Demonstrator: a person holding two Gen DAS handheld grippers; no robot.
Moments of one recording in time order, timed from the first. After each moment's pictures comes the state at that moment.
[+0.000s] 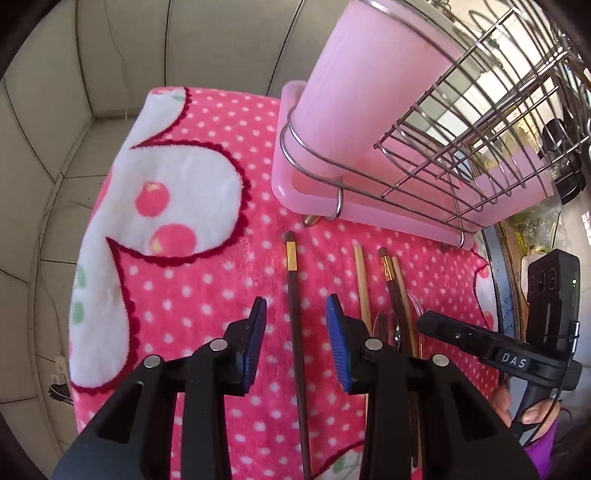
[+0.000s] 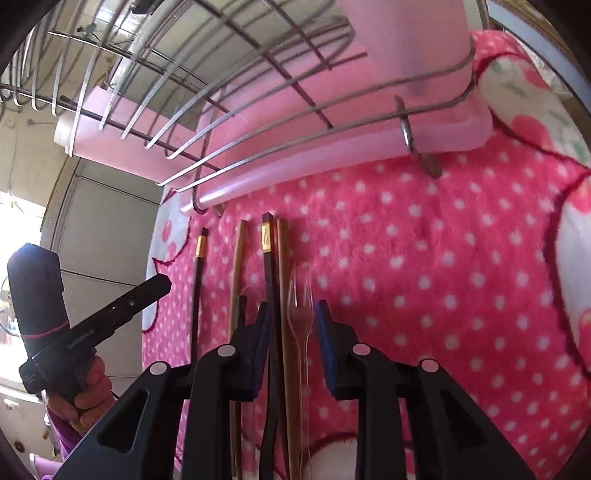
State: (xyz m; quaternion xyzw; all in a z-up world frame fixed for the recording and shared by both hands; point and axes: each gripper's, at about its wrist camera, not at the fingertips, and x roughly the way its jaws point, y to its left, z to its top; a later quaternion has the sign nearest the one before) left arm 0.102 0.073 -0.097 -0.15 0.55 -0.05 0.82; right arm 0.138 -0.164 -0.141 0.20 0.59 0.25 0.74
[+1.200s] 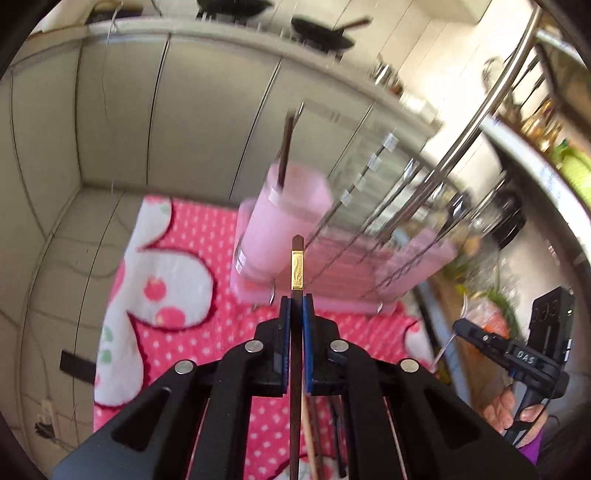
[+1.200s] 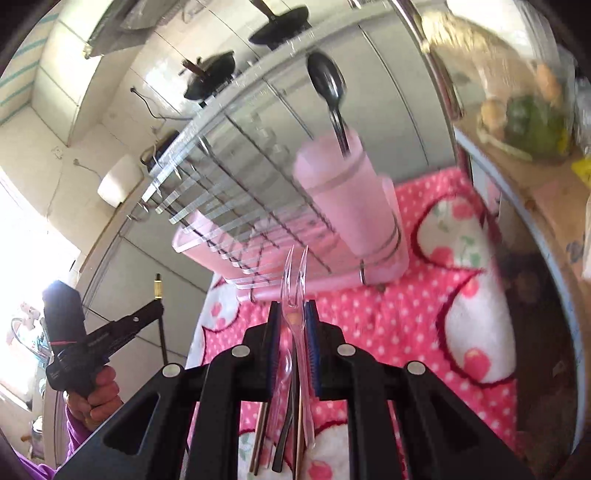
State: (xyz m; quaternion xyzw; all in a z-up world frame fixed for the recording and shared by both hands) left arm 0.059 0.079 0.018 -0.18 0.37 -0.09 0.91; right arm 0.087 -0.264 -0.011 0.23 0.40 0.24 0.85
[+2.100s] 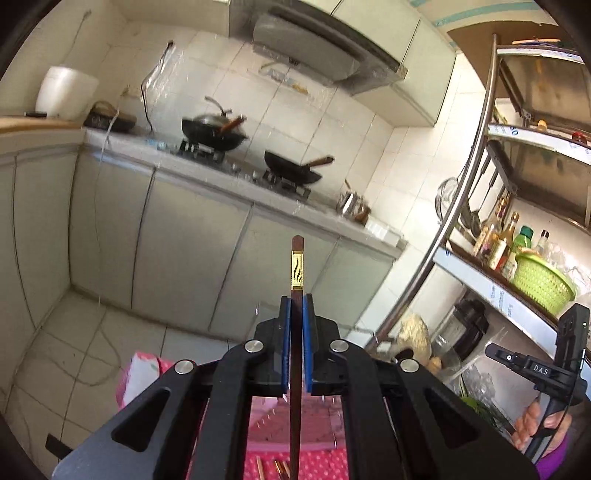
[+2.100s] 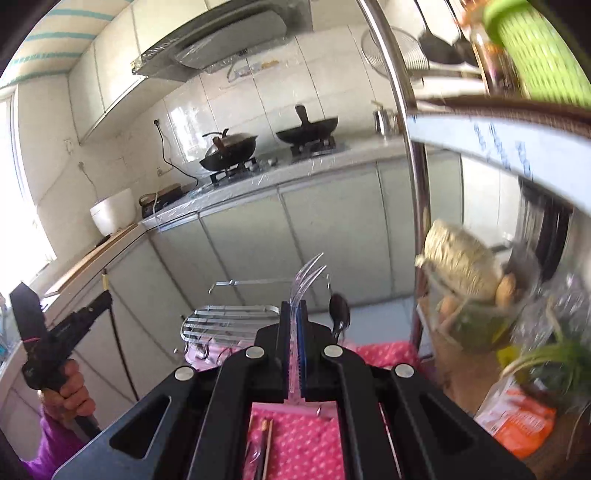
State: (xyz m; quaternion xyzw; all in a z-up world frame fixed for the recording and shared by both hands) left arm 0.065 0.091 0.147 -0.19 0.14 -0.08 0.97; right arm 0.085 -0.268 0.165 0.11 0.25 0.17 0.95
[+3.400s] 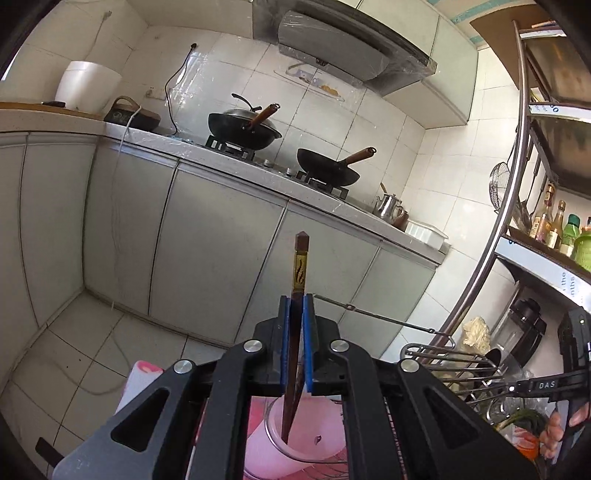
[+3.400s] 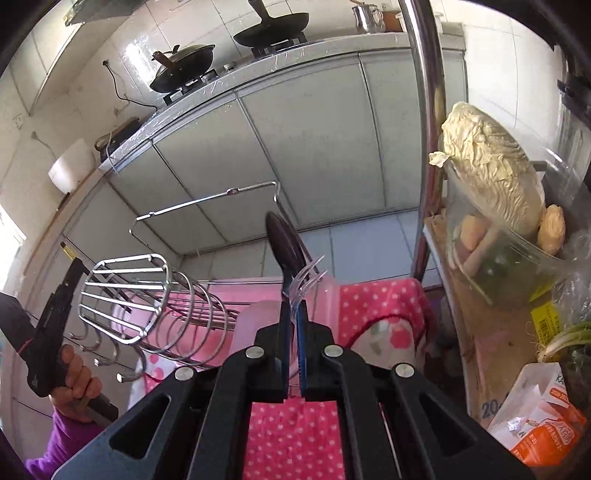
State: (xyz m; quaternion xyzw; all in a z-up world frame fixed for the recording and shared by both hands) left arm 0.146 0.096 0.056 -0.20 0.13 -0.02 0.97; right arm 0.218 -0.266 0.051 0.12 0.44 0.16 0.88
